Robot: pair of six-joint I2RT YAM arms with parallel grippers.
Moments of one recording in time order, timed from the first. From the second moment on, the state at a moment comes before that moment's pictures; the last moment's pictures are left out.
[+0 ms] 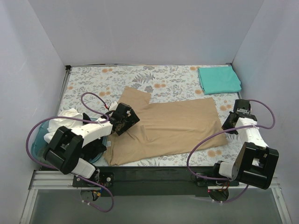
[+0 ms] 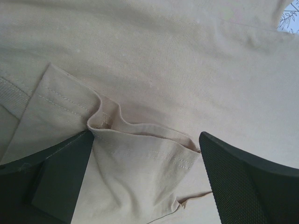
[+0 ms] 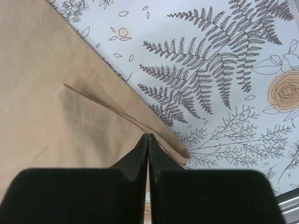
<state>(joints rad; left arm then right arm) -0.56 1.47 0.74 -0.23 -0.22 -1.10 -0.26 1.25 0.73 -0.59 0.11 0.31</state>
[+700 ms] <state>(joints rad) -0.55 1.46 1.08 -0.38 -0.28 -0.98 -0.26 1.27 0.95 -0.45 -0.37 0.21</state>
